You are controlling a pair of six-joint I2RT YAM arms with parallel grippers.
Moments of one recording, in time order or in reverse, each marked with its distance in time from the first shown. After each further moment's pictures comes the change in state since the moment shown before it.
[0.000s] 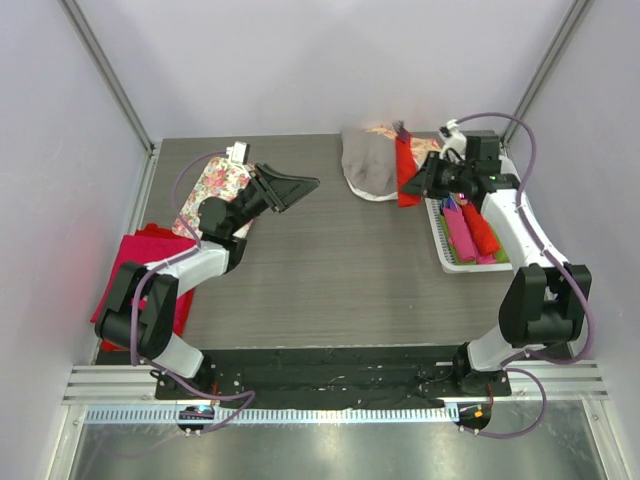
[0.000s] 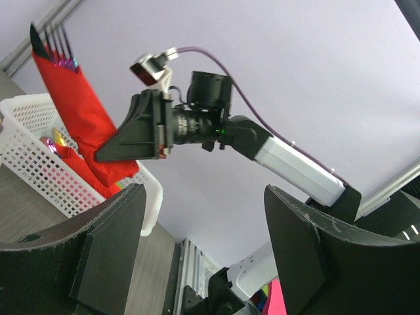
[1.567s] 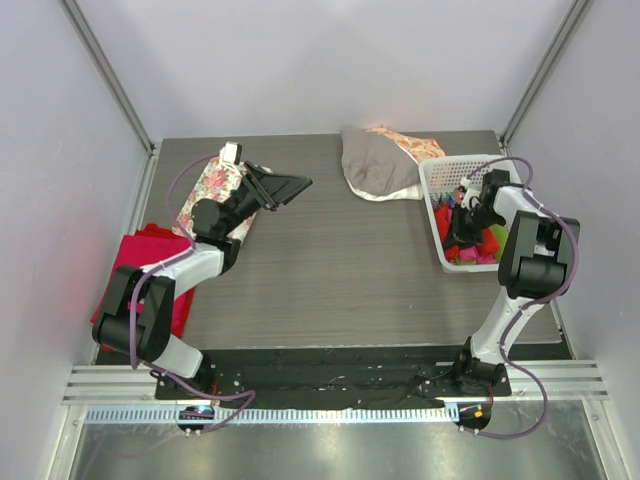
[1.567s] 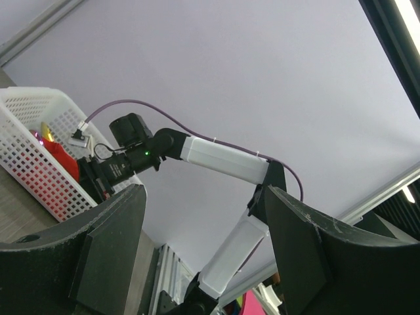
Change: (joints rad) left arm 0.045 -0.024 -0.027 0.008 -0.001 -0.118; right arm -0.289 0.364 -0.021 -0.409 0.268 -0.377
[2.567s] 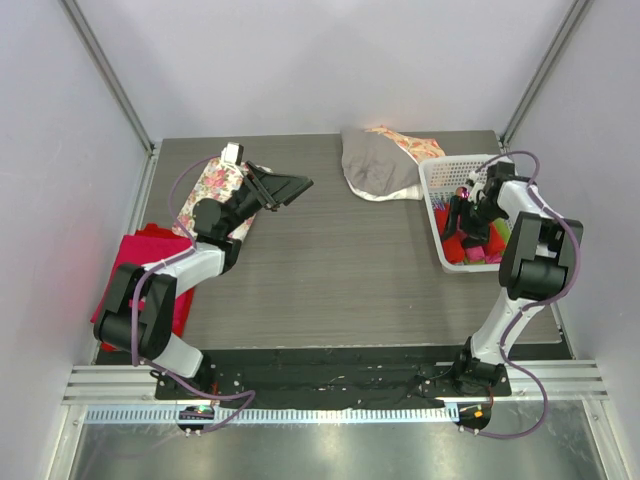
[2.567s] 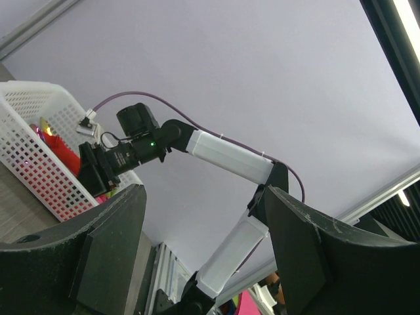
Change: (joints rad) left arm 0.000 0.014 0.000 0.000 0.000 -0.018; right arm -0.017 -0.002 0.060 -0.053 0.067 0.086
